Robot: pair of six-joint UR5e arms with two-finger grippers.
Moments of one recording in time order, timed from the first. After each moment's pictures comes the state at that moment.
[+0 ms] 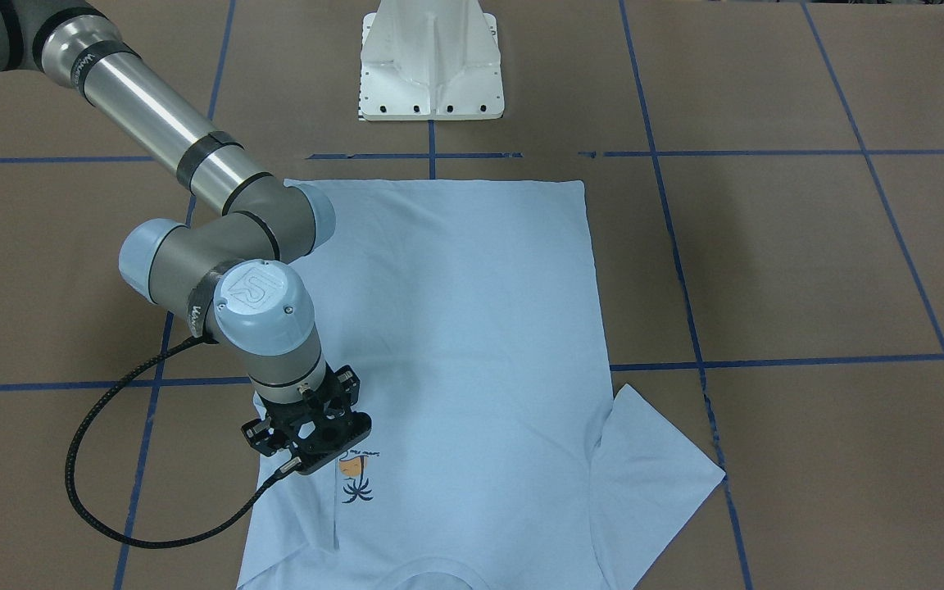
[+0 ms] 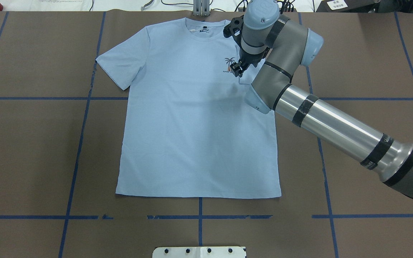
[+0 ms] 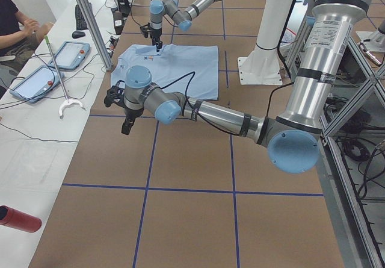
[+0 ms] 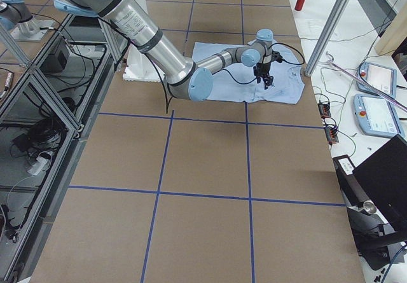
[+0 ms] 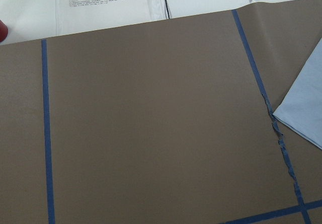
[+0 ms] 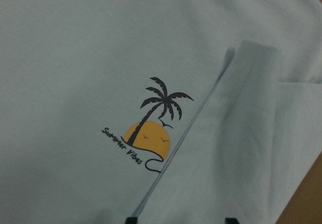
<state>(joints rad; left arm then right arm) -1.37 -1.81 -1.59 -1.99 -2.27 -0.41 0.80 -0.65 1.03 -1.29 1.94 0.38</state>
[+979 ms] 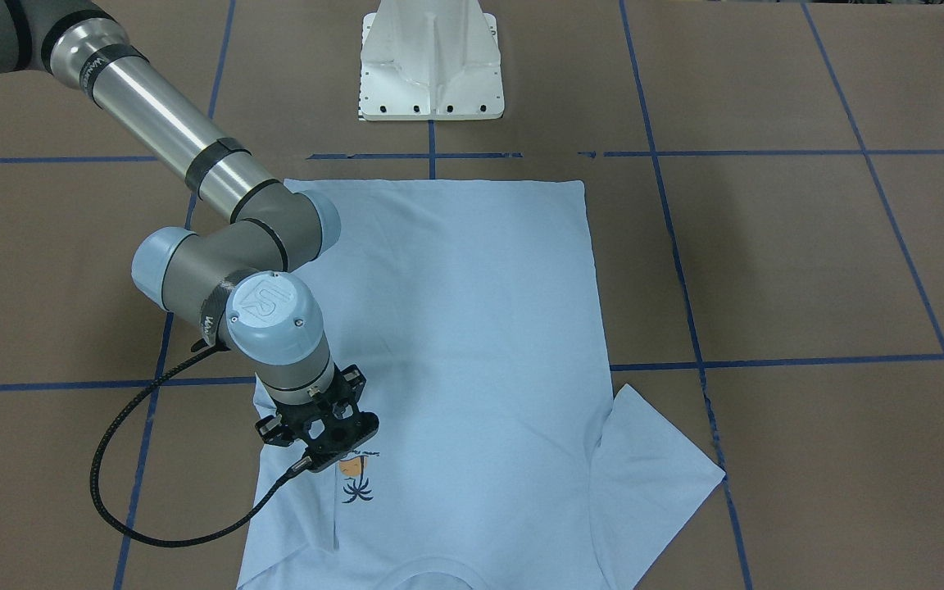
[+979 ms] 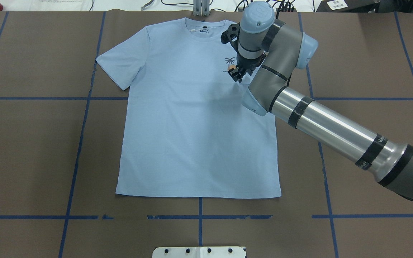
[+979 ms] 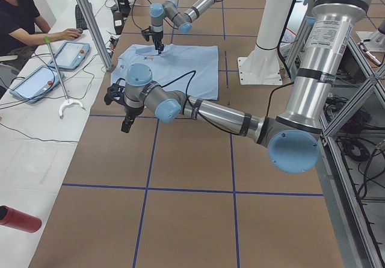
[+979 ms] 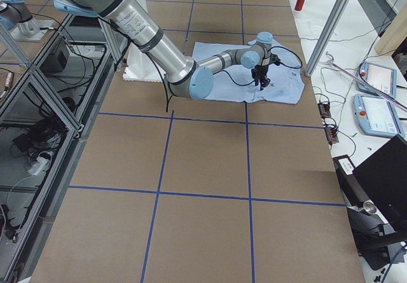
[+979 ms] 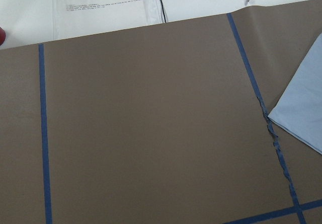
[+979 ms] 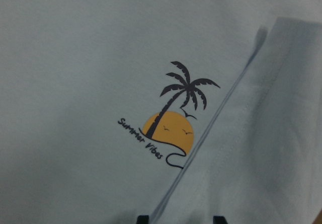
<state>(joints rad) -1.37 -1.81 -1.61 -1.99 -2.27 -0.41 0.78 -0.63 0.96 -1.28 1.96 0.38</state>
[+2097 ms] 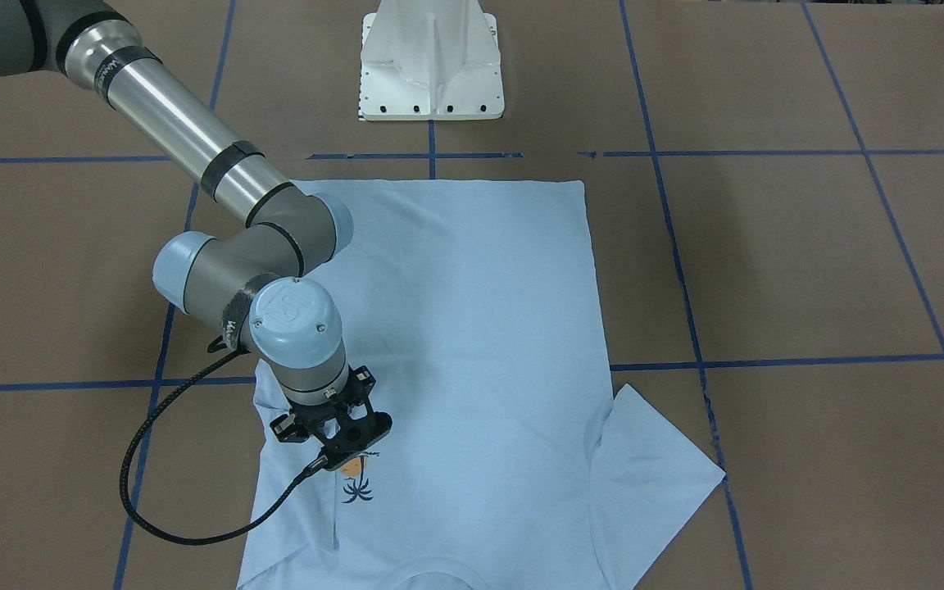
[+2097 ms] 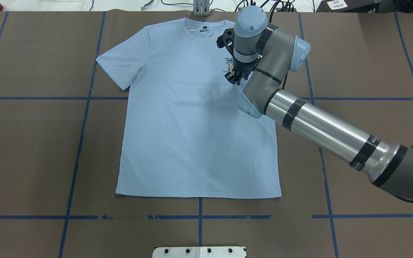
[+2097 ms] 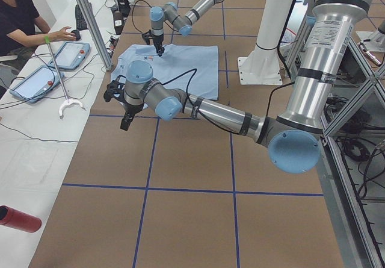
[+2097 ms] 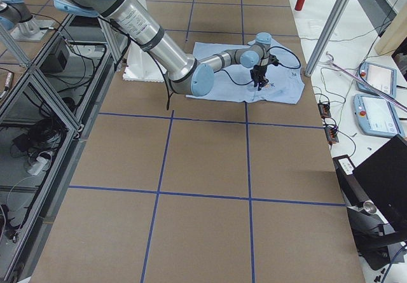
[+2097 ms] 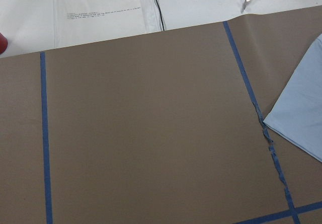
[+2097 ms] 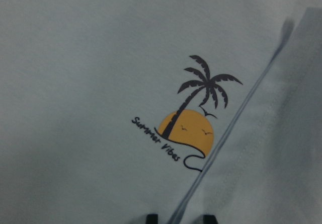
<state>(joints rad) -1.38 -1.81 -1.63 -1.98 -2.27 -0.41 0.77 -0.61 0.93 -1.28 1.96 0.38</state>
